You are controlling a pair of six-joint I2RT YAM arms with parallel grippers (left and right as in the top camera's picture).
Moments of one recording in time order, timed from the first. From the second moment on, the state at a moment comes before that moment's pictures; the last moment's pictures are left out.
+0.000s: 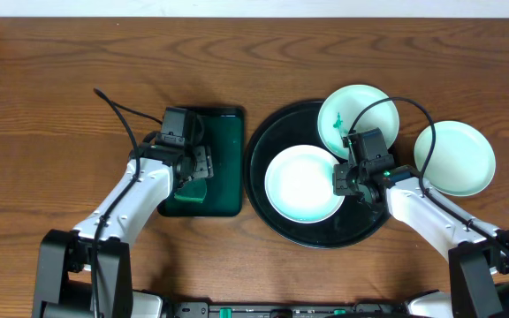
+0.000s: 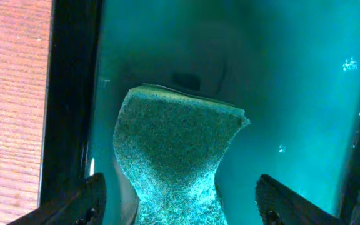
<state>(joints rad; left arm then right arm) -0.20 1.56 0.88 -0.54 -0.06 -0.33 0.33 1.56 0.73 -0.31 -0.03 0.31</state>
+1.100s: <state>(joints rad) -0.20 1.56 0.88 -0.54 -0.06 -0.33 0.33 1.56 0.73 -0.31 -0.04 0.31</state>
